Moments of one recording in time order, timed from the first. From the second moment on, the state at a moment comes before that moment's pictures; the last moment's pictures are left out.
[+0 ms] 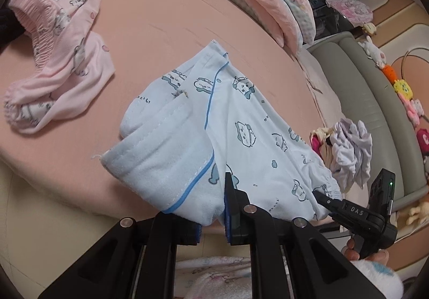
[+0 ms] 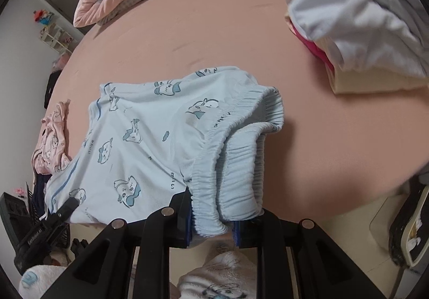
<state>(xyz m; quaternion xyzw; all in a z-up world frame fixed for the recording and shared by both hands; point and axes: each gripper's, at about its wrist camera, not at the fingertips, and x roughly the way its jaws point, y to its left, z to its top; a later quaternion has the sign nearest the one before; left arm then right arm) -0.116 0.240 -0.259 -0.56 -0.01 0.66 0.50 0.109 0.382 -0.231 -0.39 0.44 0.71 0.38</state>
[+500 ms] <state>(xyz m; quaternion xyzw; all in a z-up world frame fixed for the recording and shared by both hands) -0.122 0.265 -0.265 -0.58 0.09 0.64 0.49 0.098 0.389 -0.245 -0.42 0.45 0.70 0.37</state>
